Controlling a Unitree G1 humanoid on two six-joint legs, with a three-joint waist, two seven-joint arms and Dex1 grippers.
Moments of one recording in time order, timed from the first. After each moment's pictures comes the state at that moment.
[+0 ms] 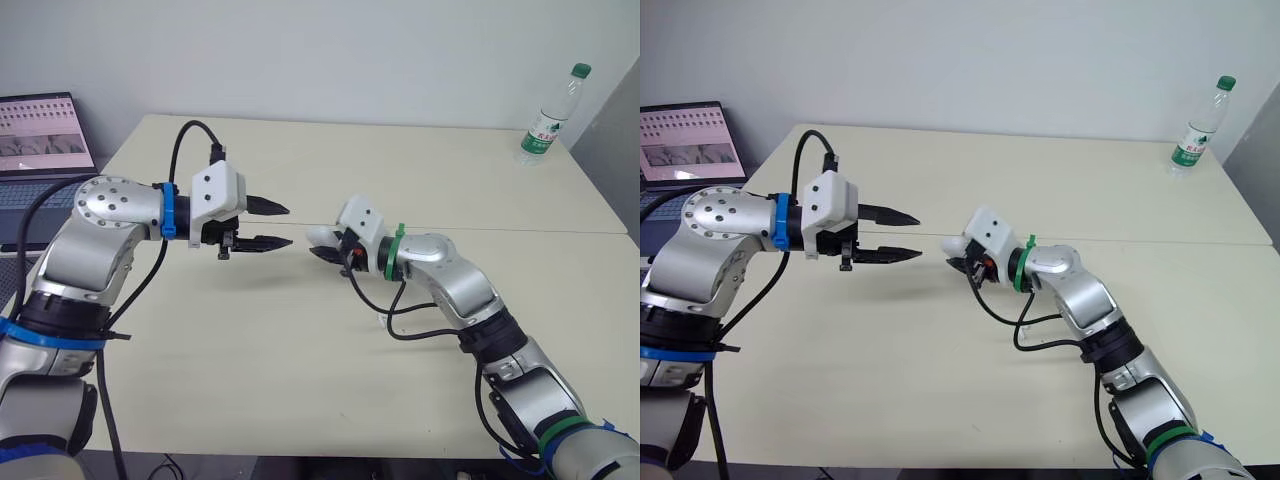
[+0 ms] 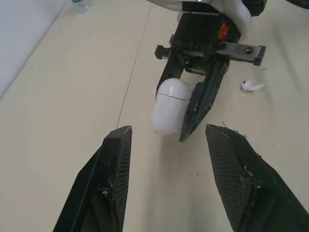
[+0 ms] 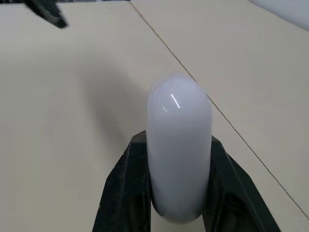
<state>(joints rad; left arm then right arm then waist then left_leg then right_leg) -0.76 0.91 -0.18 0.09 -0.36 0.17 -1.26 -0.77 -0.27 0.40 0.08 0.14 0.46 0.74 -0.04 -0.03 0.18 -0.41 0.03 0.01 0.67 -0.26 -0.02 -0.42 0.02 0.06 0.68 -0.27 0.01</state>
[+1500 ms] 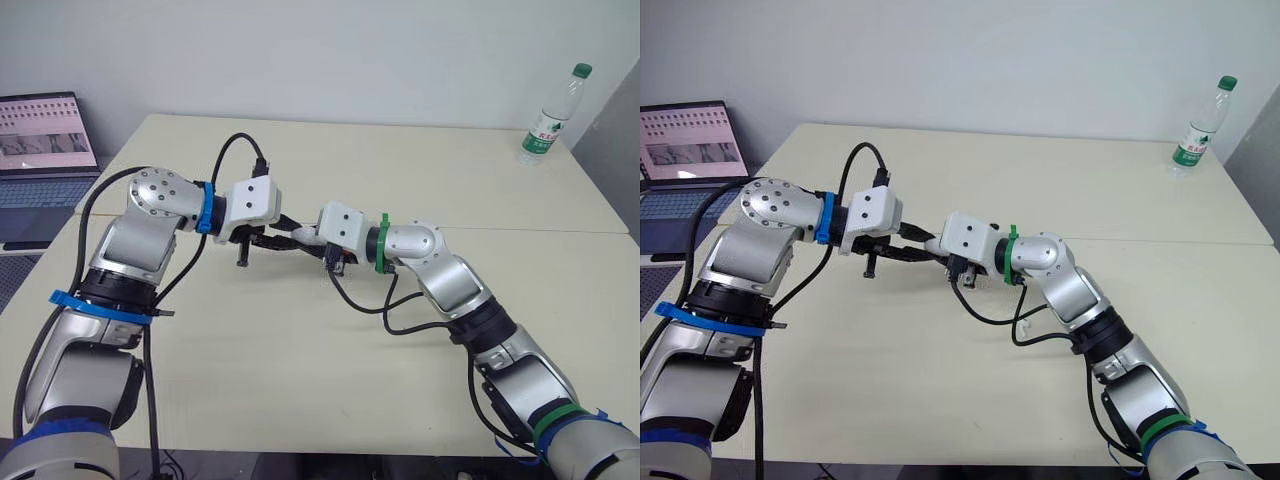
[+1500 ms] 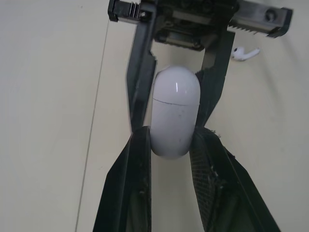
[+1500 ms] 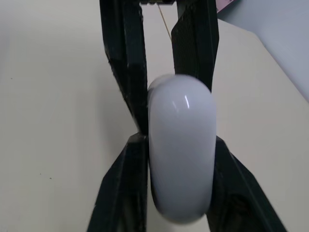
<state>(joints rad) -0.87 0.75 -0.22 0.25 -0.15 0.15 -1.38 -0.83 -0.24 0.41 0.13 -0.08 0.27 0.82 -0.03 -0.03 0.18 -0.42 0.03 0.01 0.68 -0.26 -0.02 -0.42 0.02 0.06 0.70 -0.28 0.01</state>
